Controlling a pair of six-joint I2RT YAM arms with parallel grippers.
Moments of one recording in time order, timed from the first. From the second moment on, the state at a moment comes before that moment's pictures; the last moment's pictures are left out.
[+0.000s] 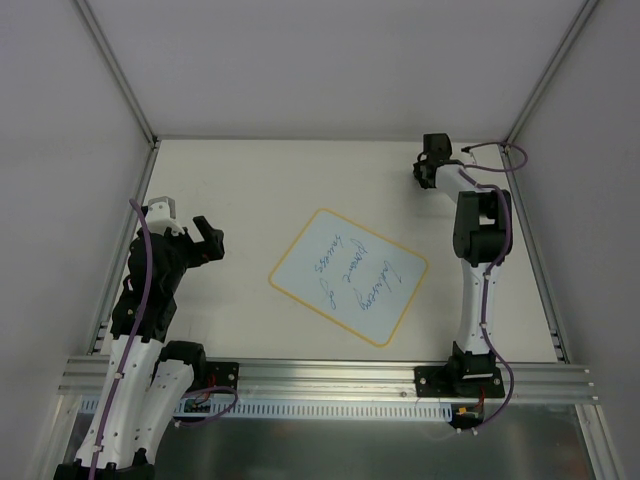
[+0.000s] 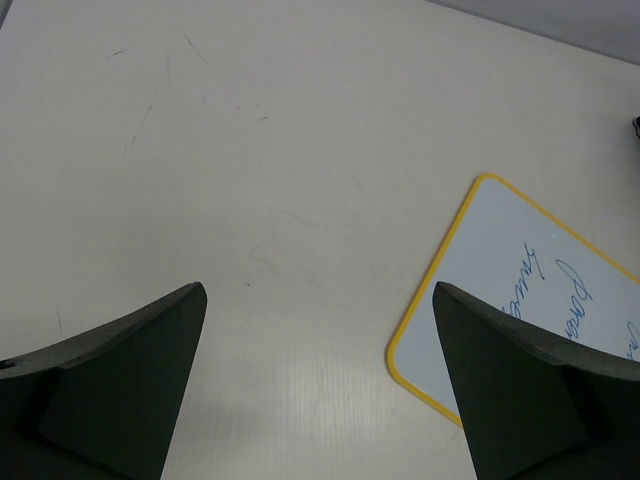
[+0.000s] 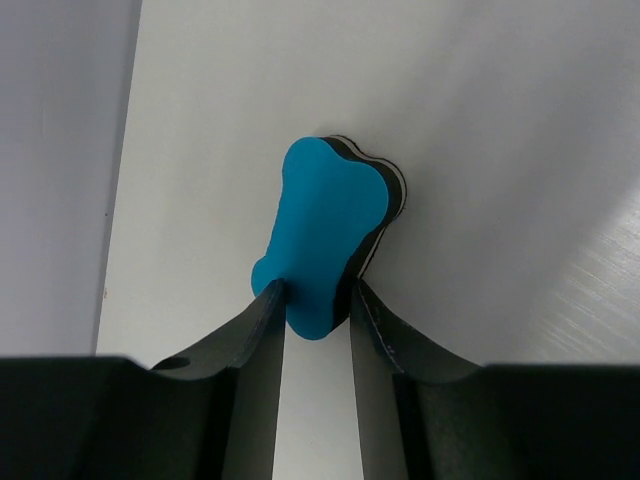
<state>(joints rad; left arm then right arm) -0.09 0.55 0.66 -0.43 -0.03 -0.30 0.09 2.34 1.80 -0.28 0.34 1.21</state>
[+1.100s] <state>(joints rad) -0.09 0.52 0.66 -0.43 -0.01 -0.30 0.16 1.71 0.96 -0.26 0.10 1.04</state>
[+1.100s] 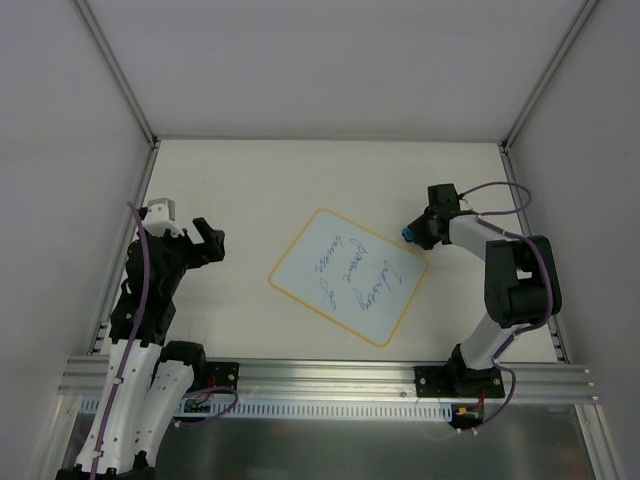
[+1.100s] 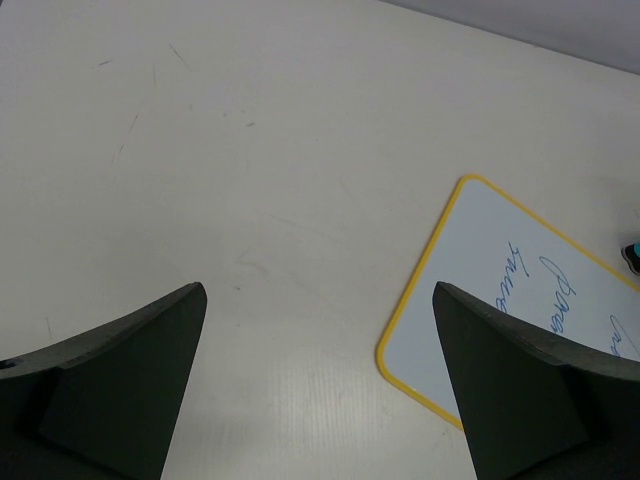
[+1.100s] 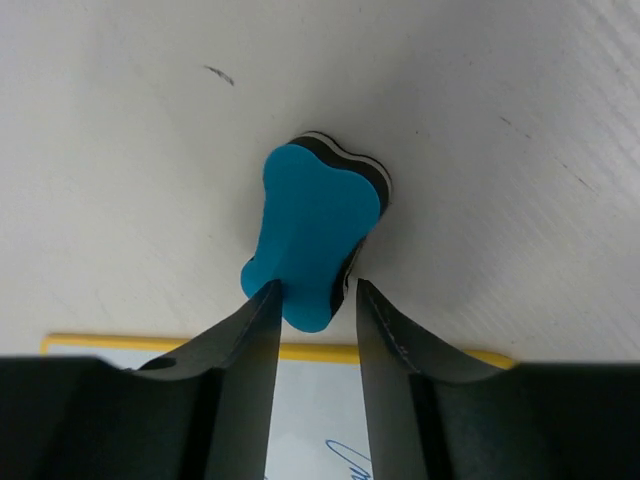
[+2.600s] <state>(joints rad) -0.09 0.51 0.66 -0.43 0.00 -0.30 0.28 1.86 1.21 -0.57 0.38 1.09</state>
